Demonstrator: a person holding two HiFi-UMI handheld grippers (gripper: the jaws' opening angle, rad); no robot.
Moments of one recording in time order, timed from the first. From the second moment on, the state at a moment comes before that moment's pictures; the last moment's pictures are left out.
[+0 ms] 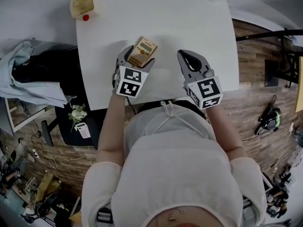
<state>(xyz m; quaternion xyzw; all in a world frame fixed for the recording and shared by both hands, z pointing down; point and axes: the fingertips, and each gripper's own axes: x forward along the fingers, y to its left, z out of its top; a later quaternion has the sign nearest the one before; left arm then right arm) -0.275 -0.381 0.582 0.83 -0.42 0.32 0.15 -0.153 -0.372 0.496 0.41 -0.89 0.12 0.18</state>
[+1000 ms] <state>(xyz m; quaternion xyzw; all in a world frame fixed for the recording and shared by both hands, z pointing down) -0.345 -0.307 0.332 0.82 -0.56 0.04 0.00 -0.151 -0.331 0.369 0.42 -0.91 0.04 0.03</state>
